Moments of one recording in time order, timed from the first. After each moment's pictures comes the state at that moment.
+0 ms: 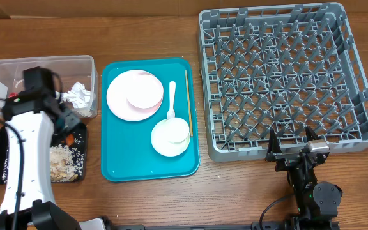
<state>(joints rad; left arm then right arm) 0.28 1.49 1.23 -1.13 -0.20 -0.53 -0.03 0.01 0.02 -0.02 -0.13 0.06</state>
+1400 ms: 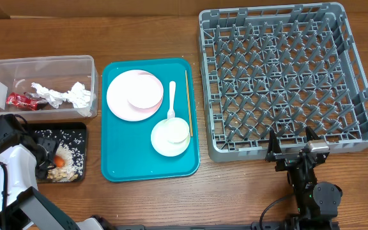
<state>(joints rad) 0.66 1.49 0.85 -0.67 -0.05 -0.66 -0.03 0.01 0.02 -0.02 -0.13 0.06</state>
